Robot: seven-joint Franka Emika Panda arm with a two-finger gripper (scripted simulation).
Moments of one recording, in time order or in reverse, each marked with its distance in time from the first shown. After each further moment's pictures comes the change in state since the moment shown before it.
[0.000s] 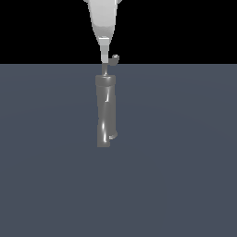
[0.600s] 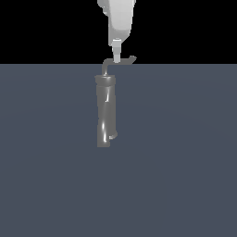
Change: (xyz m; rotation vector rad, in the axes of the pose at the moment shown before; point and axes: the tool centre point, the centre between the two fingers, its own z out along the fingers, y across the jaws) arm 0.032 -0.023 0.000 -0.005 -0.002 0.001
